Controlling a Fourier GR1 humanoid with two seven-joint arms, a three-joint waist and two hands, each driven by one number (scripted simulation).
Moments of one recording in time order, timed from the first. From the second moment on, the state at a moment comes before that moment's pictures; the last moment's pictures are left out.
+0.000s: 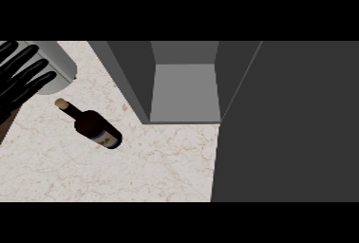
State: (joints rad) left arm -0.28 0.41 0.27 -1.92 0.89 -0.32 0.65; right arm 0.01 -0.10 0.13 -2.48 -0.11 0.07 0.54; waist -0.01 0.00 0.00
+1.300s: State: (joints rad) left arm -0.30 0.34 0.27 -1.48 0.57 -0.61 0.27; right arm -0.07 -0.10 0.12 -2.49 -0.10 0.07 0.64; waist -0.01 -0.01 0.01
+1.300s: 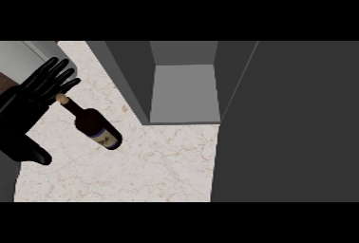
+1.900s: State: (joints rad) left arm -0.31 0.32 0.24 -1.19 0.38 -0.71 0.08; right arm -0.06 -0.09 0.08 -2.49 -0.10 0.08 0.63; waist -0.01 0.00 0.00
